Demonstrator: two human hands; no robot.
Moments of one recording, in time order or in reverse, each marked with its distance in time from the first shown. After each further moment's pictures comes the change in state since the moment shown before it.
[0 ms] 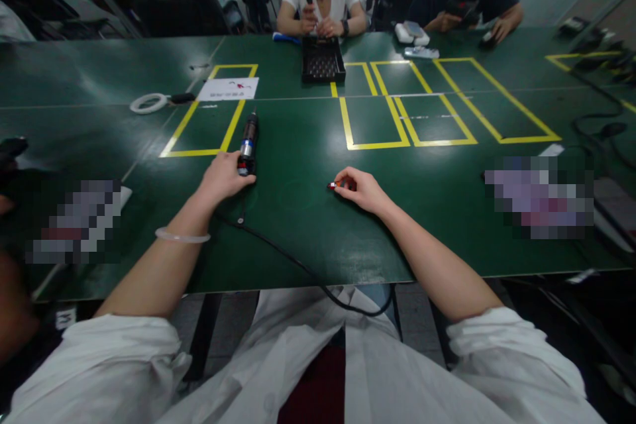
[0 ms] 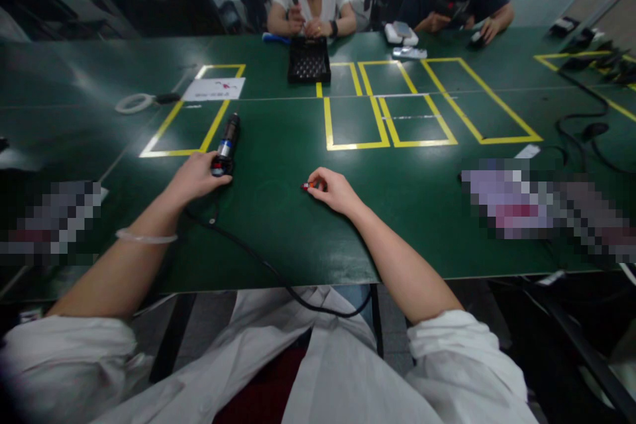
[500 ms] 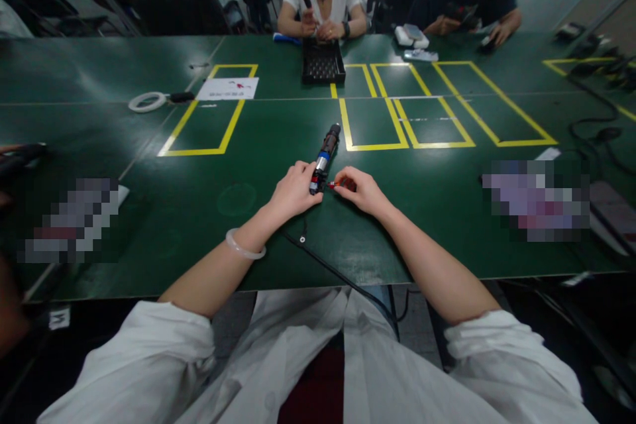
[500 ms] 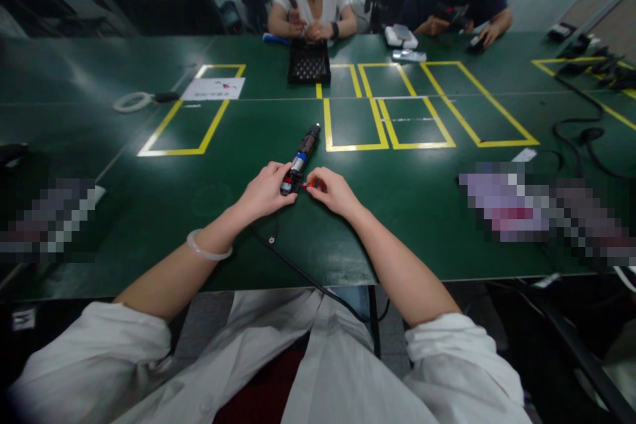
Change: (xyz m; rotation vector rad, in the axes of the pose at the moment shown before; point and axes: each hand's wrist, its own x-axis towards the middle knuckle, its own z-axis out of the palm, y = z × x) left_hand -0.033 0.154 0.043 -0.056 -0.050 0.277; right_hand 0.000 0.004 -0.001 -0.081 0.026 -0.140
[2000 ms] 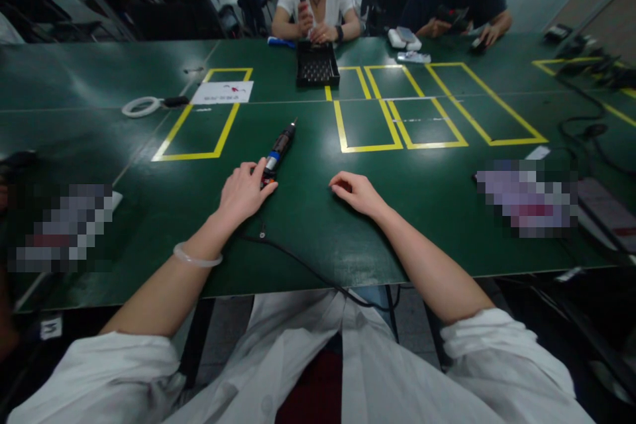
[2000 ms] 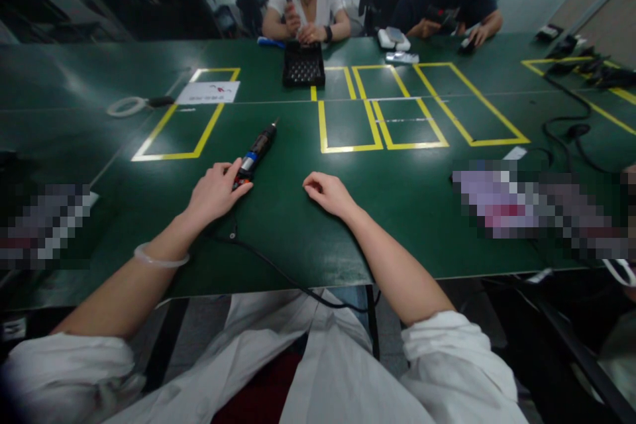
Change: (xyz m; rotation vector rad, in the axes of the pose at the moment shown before) left_hand -0.027 -0.071 -0.028 0.367 0.034 -0.223; right_hand -0.002 0.000 -0.002 -0.003 -0.005 0.061
